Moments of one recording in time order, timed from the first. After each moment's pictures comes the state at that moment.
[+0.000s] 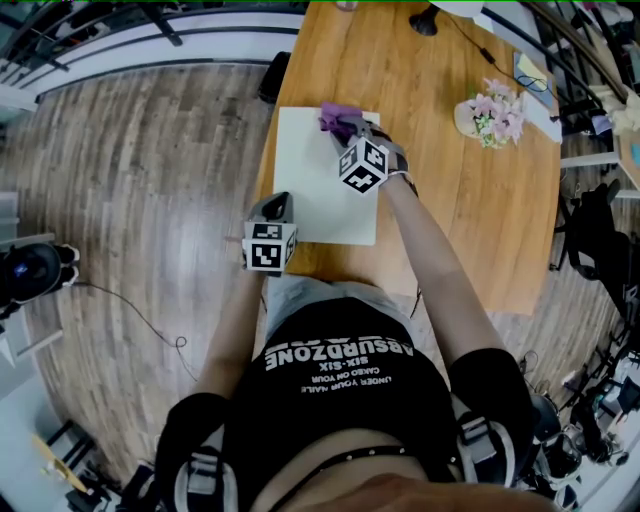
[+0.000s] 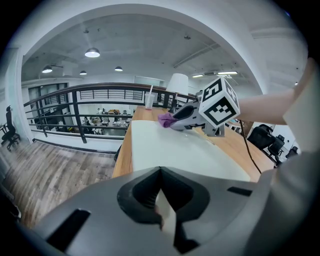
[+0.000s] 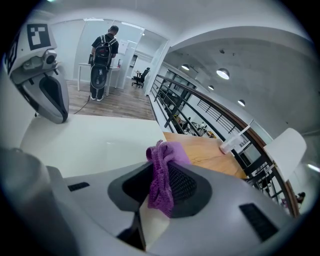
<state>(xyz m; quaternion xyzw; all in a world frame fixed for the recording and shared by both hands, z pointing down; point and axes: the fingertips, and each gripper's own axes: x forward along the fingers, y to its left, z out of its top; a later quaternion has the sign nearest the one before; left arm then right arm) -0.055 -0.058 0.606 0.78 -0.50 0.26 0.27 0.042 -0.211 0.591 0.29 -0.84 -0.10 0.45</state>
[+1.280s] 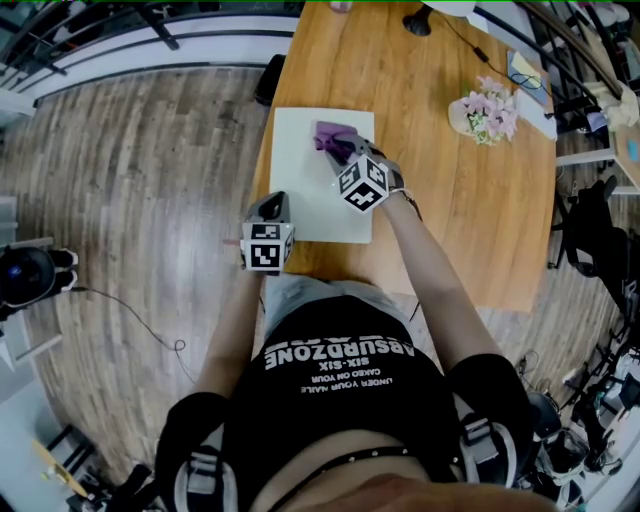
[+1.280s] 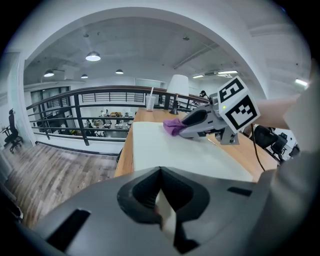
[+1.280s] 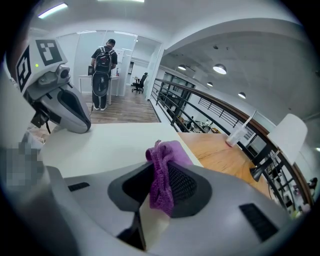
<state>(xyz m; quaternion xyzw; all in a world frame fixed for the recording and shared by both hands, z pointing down) -0.053 -0.056 0.598 0.78 -0.51 0.25 0.25 0.043 -0.161 0.588 0.28 -0.86 -0.05 0.42</state>
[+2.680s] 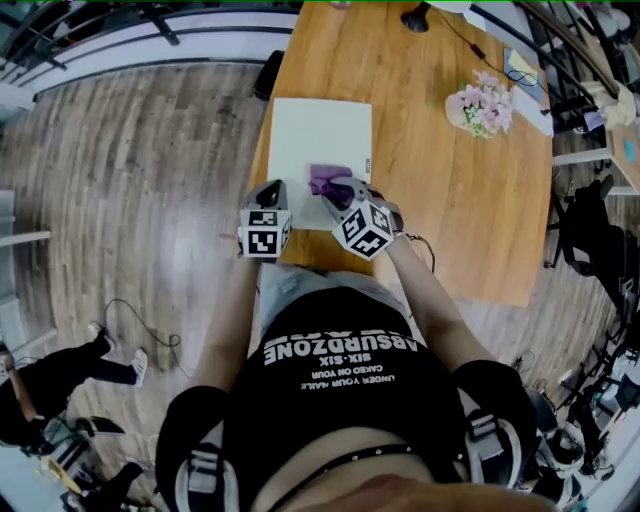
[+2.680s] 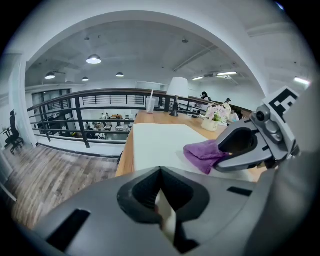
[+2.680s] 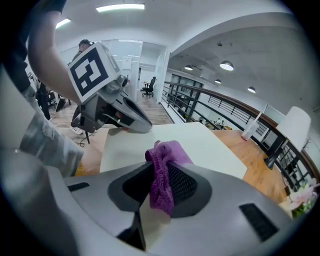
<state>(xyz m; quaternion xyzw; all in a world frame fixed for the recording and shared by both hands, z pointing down) -0.051 -0.054 0.599 0.78 -0.52 0.25 0.24 0.042 -0.030 0.588 0.23 -0.88 -0.01 0.41</state>
